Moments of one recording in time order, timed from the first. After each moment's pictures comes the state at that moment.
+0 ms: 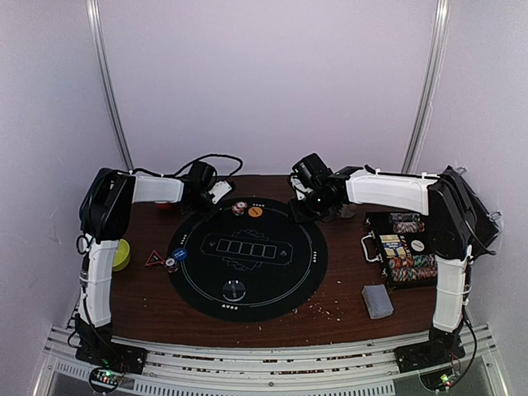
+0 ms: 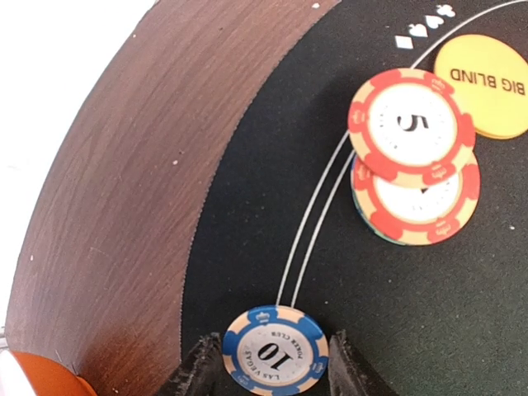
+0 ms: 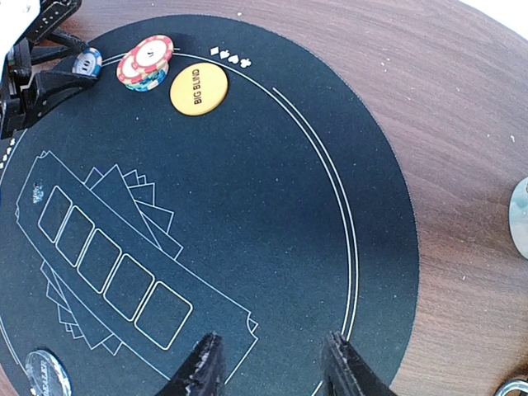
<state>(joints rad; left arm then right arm) -0.43 2.26 1.64 -0.27 -0.07 0.51 0.68 2.01 1.61 -0.55 0.10 0.29</state>
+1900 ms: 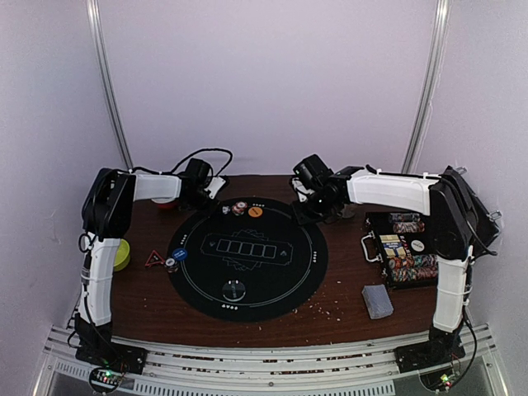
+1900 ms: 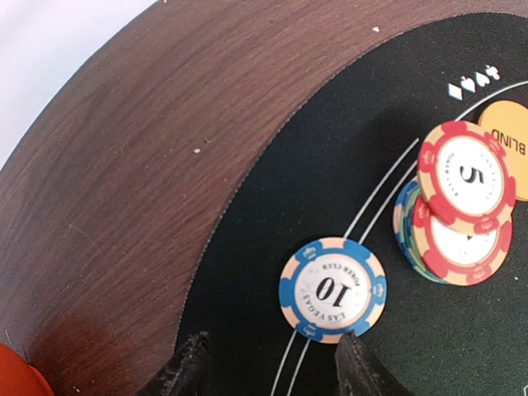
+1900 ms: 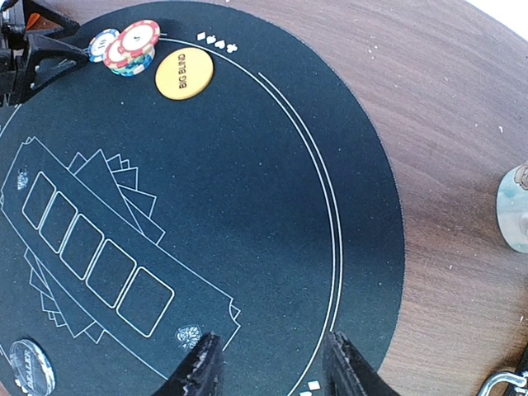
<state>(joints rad) -0.39 2.31 1.72 -0.32 0.04 0.31 0.68 2.00 1.60 -0.59 0.13 0.27</state>
